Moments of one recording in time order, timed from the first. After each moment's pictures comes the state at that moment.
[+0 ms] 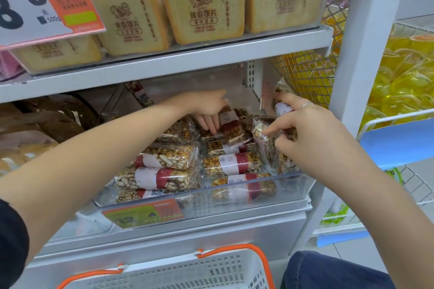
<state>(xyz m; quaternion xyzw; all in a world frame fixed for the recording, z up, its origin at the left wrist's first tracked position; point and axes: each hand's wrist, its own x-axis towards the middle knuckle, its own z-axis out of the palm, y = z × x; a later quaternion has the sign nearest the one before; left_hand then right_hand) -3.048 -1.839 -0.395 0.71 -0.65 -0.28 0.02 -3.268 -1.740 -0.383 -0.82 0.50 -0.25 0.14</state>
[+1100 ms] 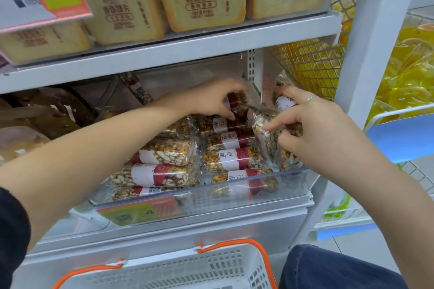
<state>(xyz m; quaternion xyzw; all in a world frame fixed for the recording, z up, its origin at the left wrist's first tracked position) -3.043 -1.850 -0.405 0.53 -0.84 -0.09 0.06 -3.270 -1.743 -0.384 -0.82 0.49 -0.25 0.16</state>
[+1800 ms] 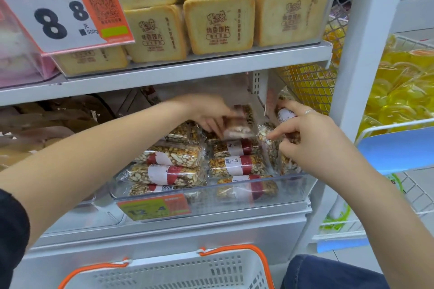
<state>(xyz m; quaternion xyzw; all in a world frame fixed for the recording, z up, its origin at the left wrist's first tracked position) -3.051 -1.814 -0.374 0.68 -0.61 -0.39 0.06 -3.272 -1.745 -0.385 -0.82 0.49 -0.26 0.16</state>
